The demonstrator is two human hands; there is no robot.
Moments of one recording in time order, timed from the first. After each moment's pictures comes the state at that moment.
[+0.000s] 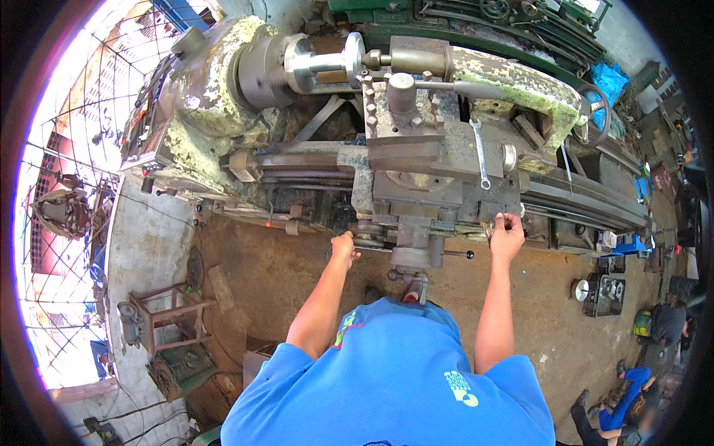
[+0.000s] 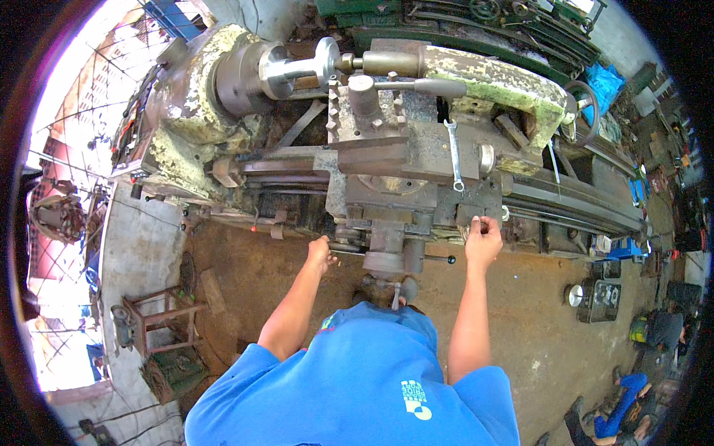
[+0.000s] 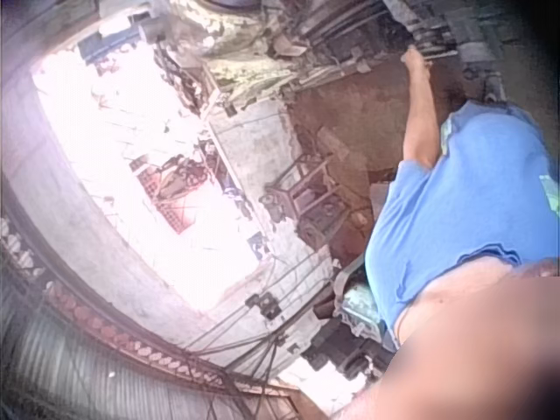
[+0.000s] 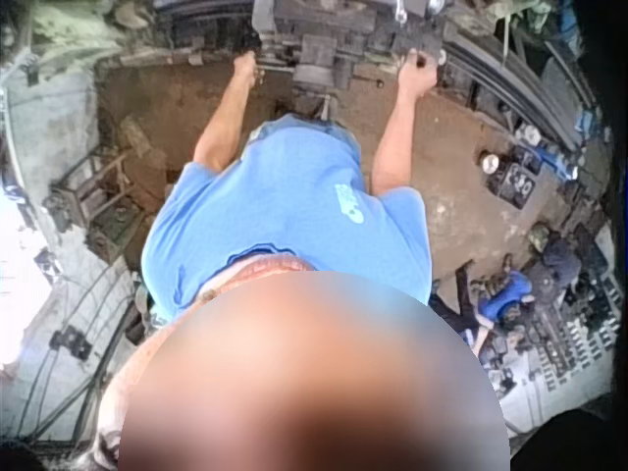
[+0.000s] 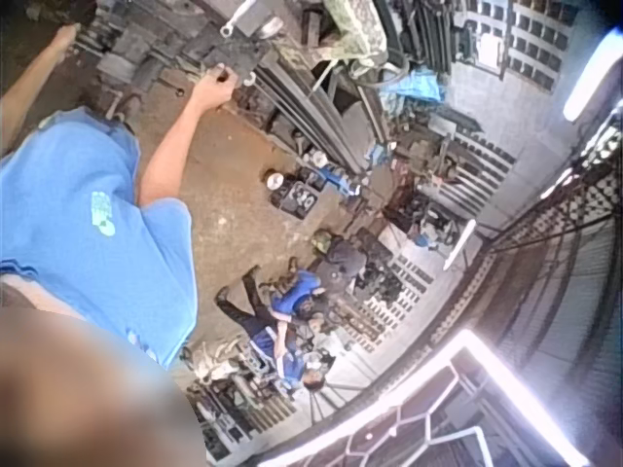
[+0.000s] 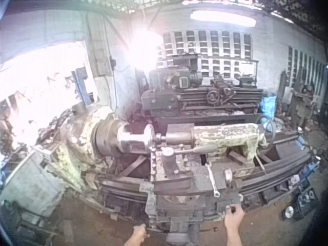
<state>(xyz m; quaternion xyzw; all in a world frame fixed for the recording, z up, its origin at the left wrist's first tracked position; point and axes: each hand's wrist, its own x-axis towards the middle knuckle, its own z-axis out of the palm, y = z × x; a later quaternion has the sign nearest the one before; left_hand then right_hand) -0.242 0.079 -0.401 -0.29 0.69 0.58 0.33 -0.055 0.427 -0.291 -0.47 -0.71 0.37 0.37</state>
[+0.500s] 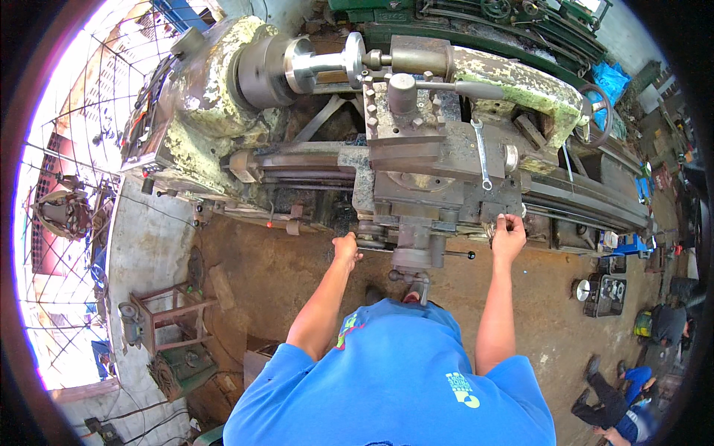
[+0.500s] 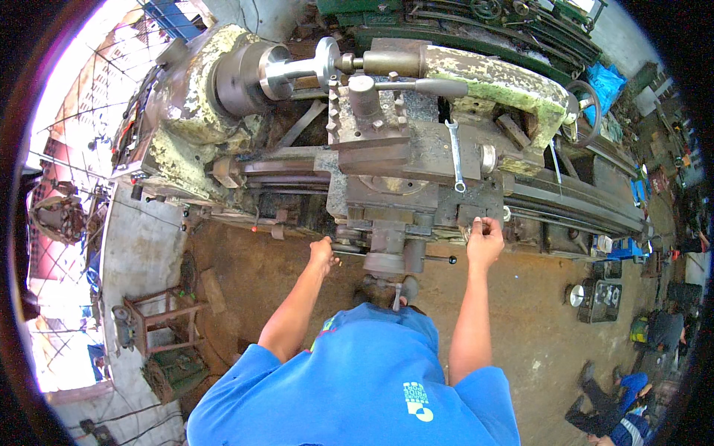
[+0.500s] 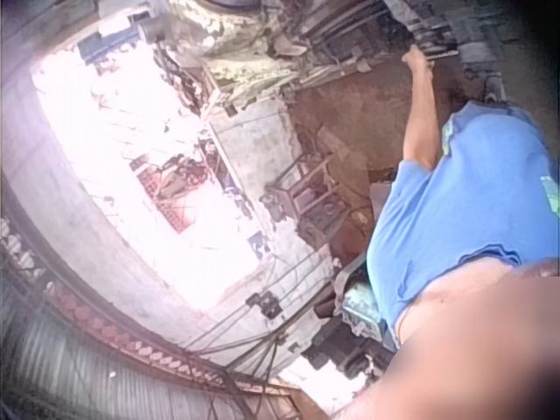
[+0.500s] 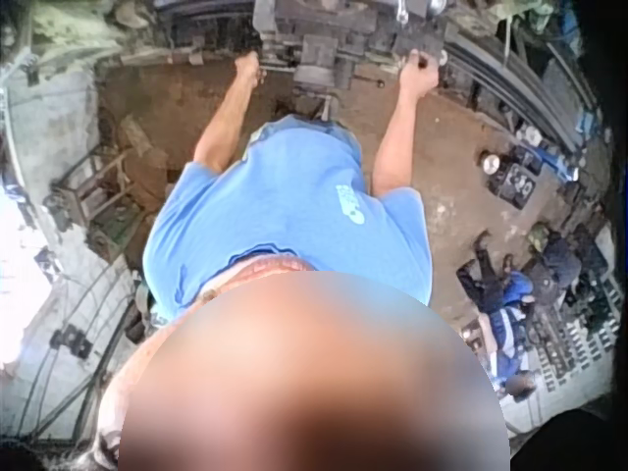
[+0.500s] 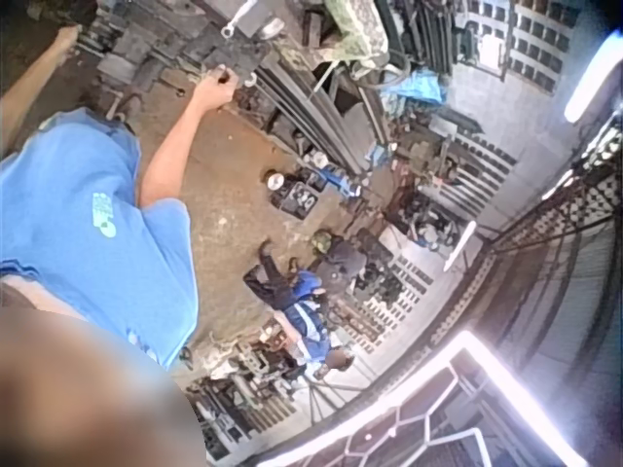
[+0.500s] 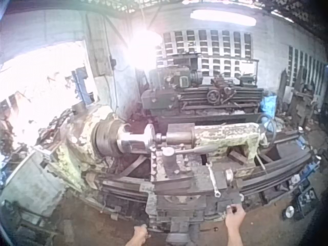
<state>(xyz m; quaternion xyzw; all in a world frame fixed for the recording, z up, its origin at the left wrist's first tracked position) -0.237 0.084 -0.393 -0.31 0.68 0.59 0.30 -0.054 0.429 -0.294 -0.46 -0.70 0.39 0.38</state>
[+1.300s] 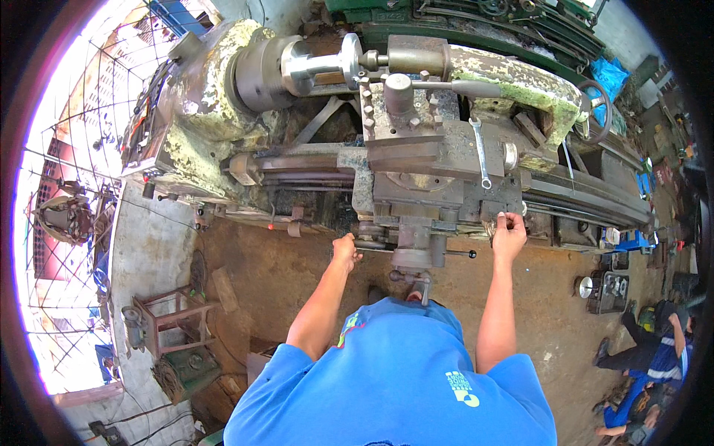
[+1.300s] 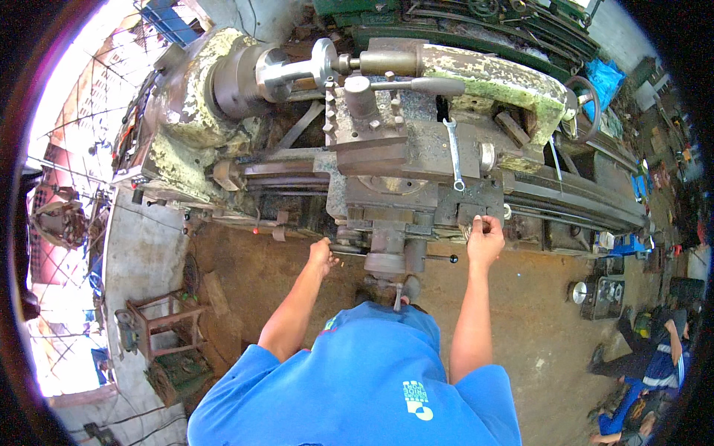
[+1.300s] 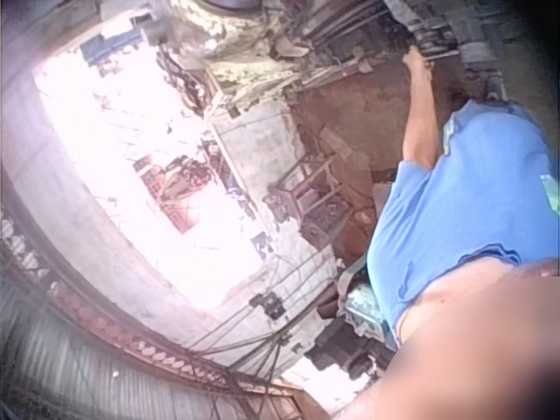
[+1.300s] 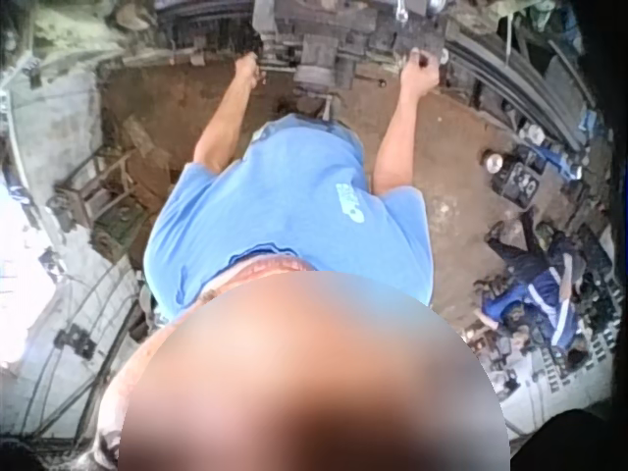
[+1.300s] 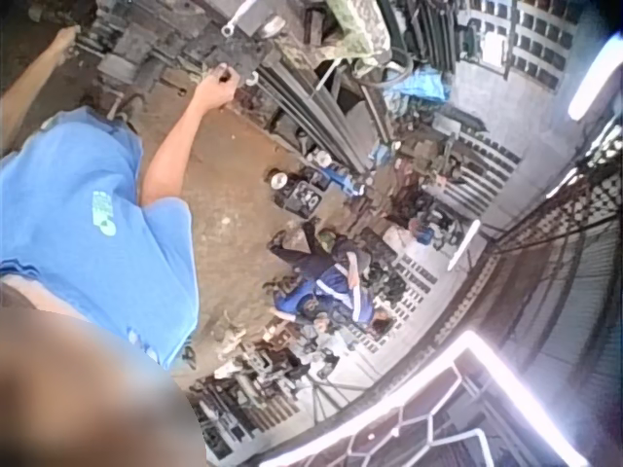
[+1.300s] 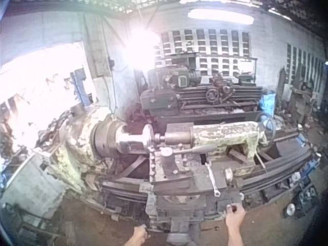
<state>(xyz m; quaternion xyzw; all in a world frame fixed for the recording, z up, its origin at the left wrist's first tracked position) -0.243 0.078 -0.396 -0.31 0.65 0.62 0.33 -0.055 0.426 -0.287 -0.46 -0.70 0.40 0.38</state>
